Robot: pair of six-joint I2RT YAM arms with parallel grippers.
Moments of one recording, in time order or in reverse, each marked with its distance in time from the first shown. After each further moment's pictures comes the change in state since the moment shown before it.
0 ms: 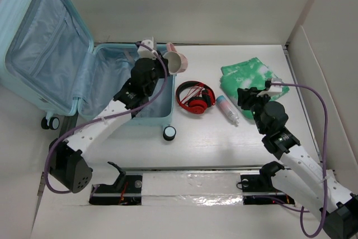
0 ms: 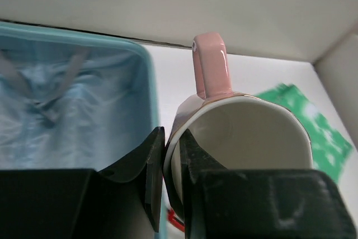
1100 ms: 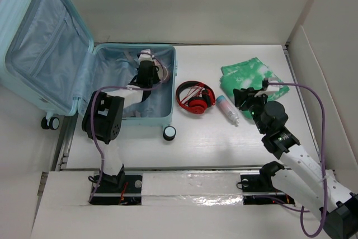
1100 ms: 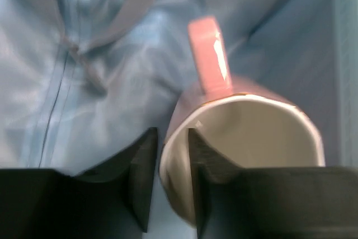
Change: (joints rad) left arm 0.297 0.583 0.002 0.248 0.093 0.016; right arm 0.000 0.008 0.000 0.015 -0.105 0.000
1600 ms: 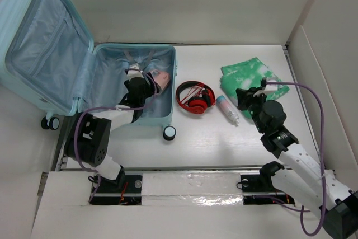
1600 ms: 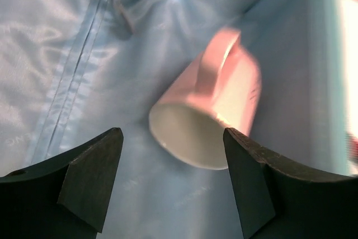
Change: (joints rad) left arm -0.010 -0.303 -0.401 0.142 -0.024 -0.131; right arm 0.000 0.015 0.000 0.005 0.000 -0.011
